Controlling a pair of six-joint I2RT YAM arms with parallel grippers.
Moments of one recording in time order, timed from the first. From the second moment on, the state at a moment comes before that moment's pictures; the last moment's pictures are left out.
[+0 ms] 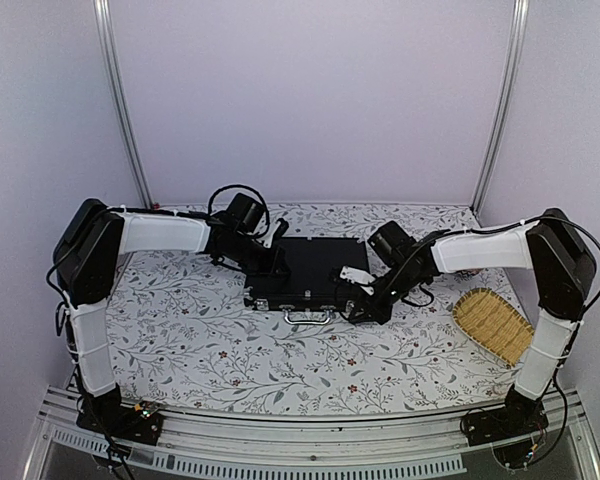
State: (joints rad) left arm -0.62 2.00 1.38 -0.30 0.33 -0.34; right arm 0.68 1.83 1.15 -0.49 -0.48 -0.43
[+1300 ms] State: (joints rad) left arm -0.62 2.00 1.38 -0.30 0.33 -0.33; right arm 0.69 1.77 1.17 -0.44 -0.33 -0.42
